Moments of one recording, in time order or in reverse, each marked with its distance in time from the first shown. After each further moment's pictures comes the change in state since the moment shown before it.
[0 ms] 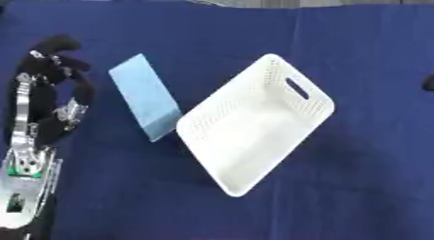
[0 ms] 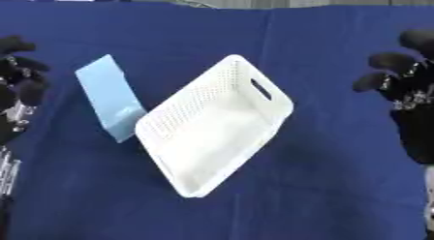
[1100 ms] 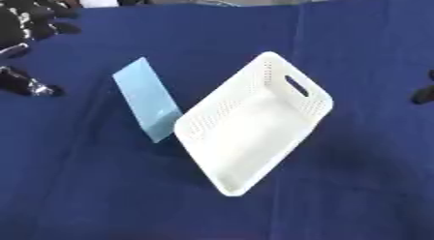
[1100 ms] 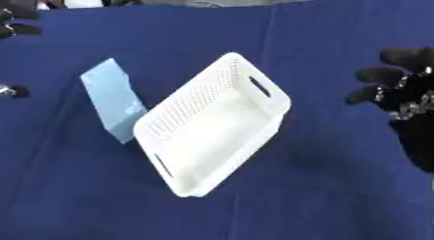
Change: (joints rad) left arm -0.149 0.719 -0.137 0.270 -0.903 -0.210 0.168; right arm 0.005 -0.043 0.037 0.000 0.041 -0.001 -0.001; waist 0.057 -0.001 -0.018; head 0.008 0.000
